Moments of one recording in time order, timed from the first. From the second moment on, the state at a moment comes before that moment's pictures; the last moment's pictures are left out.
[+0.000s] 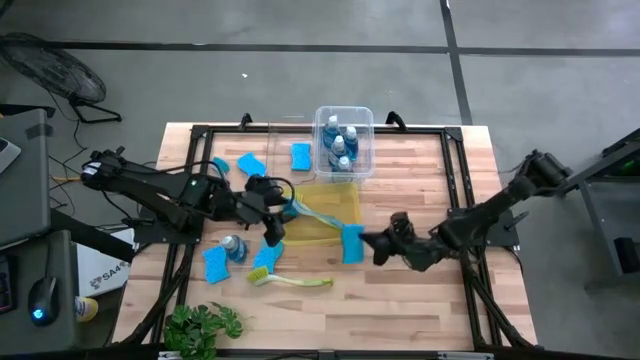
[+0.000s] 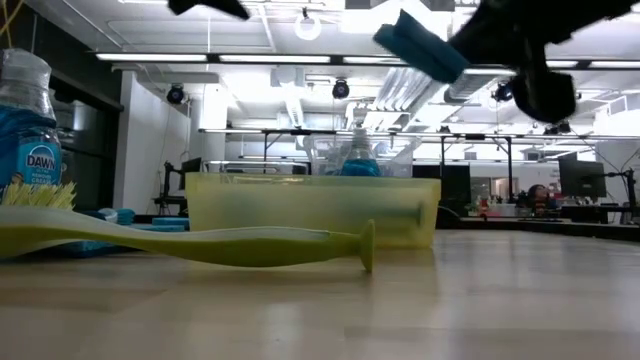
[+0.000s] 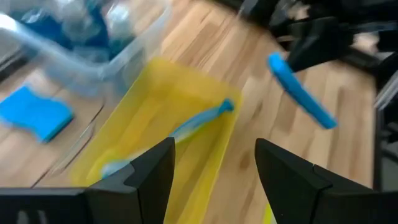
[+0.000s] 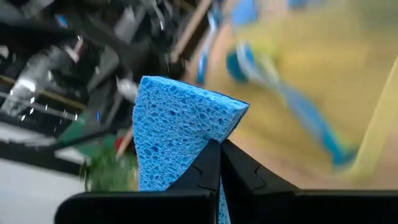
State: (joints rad) left arm -0.29 1.25 1.27 -0.72 -0.46 -0.64; right arm 0.55 1.32 0.64 0.20 0.79 1.32
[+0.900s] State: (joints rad) left arm -0.26 1.51 1.27 0.06 -0.57 -0.37; right arm 0.46 1.11 0.68 0.43 1.02 0.32
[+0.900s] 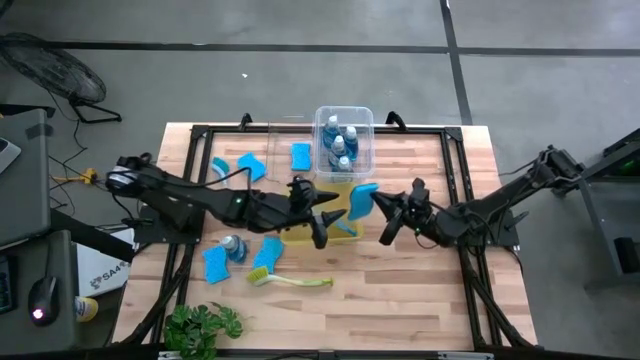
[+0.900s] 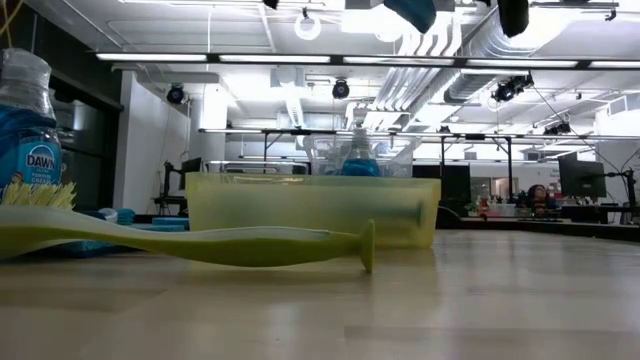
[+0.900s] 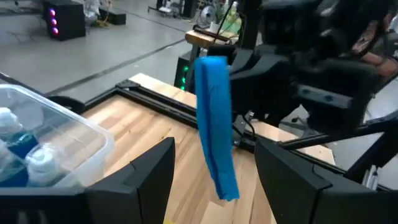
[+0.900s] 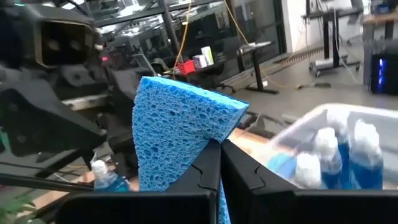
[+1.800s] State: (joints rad) left arm -0.16 1.53 1.27 0.18 -0.50 -0.37; right arm 0.31 1.11 0.81 0.15 0.80 0.25
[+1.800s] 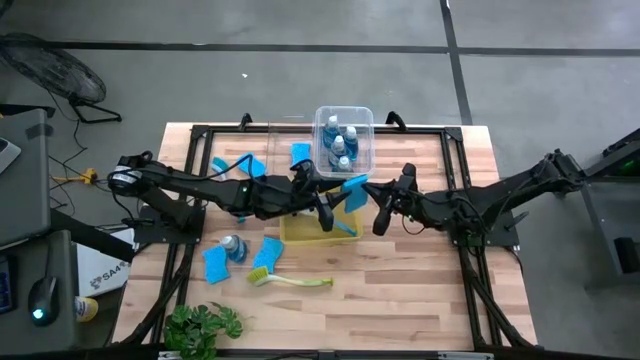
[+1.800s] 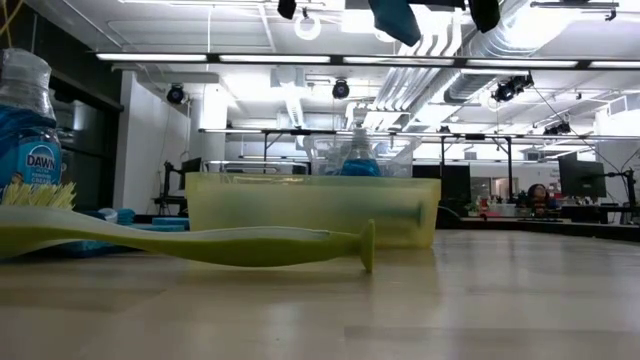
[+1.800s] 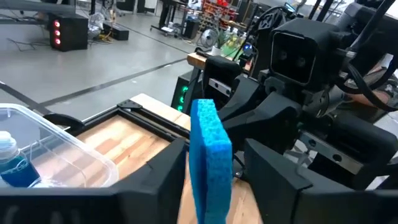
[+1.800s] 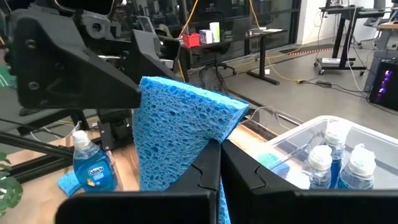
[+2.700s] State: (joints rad) left arm -0.16 1.52 1.27 0.15 -0.50 -0.38; right arm 0.31 1.10 0.81 0.14 0.71 0.31
